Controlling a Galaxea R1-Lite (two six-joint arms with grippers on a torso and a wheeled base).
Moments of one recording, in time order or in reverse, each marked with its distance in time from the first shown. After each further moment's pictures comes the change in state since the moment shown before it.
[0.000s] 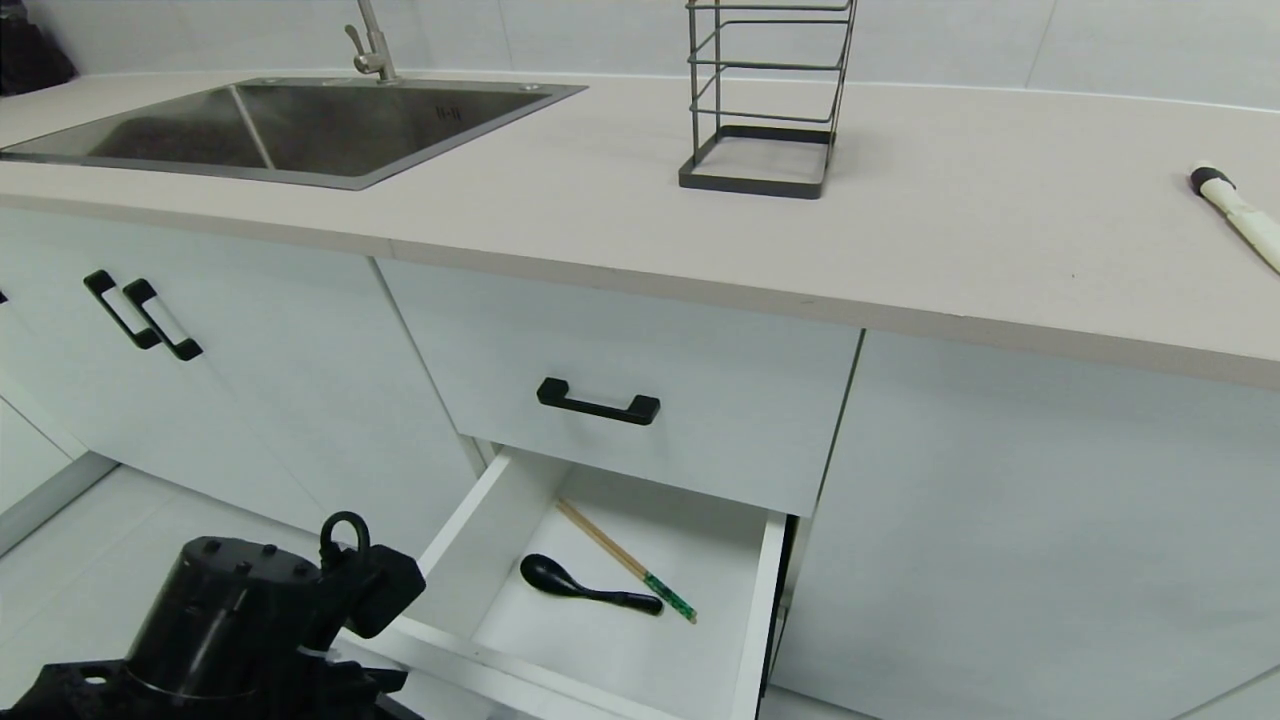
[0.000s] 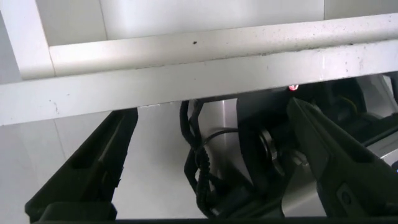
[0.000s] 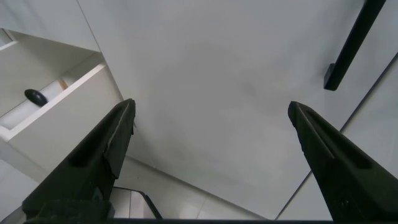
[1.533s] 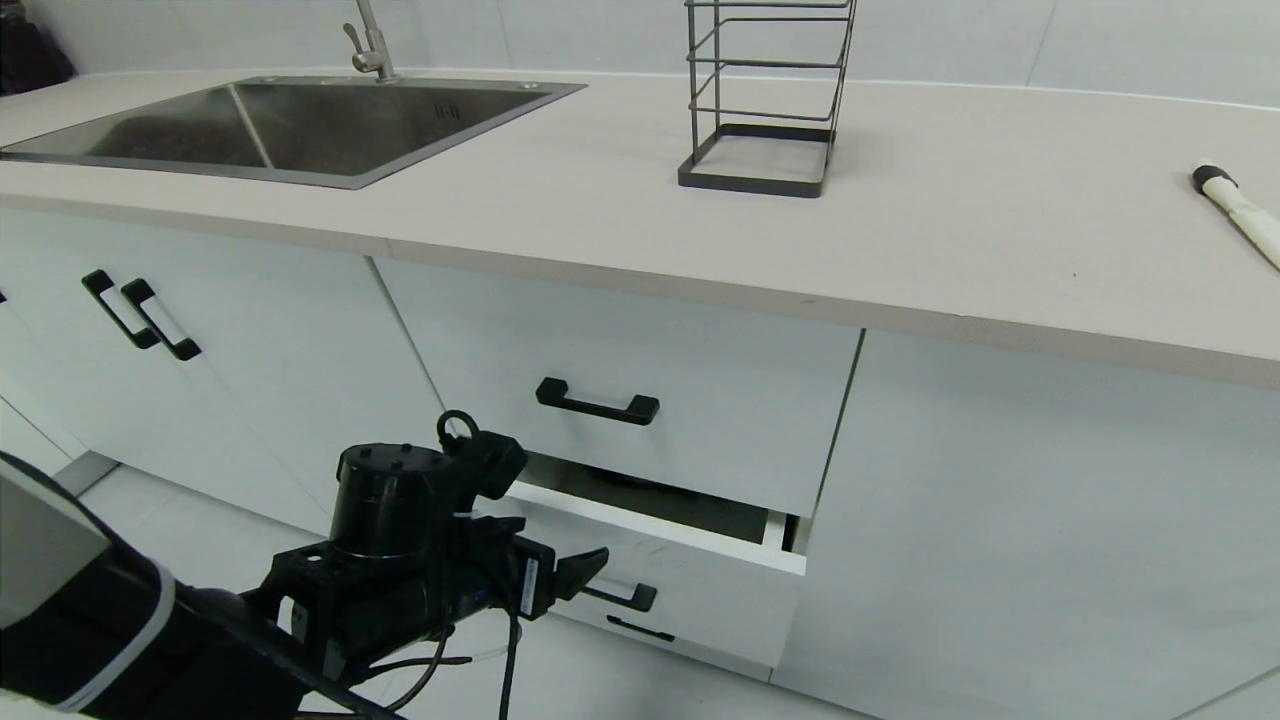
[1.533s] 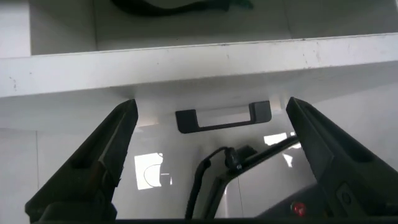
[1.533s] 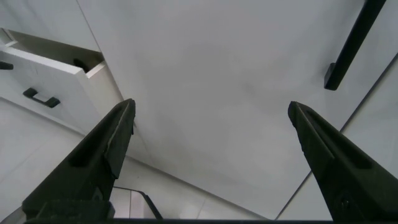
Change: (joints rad) left arm 0.012 0.412 -0.144 -0.605 0.003 0.003; right arm 0.000 0.000 0.000 0.000 0.000 0.001
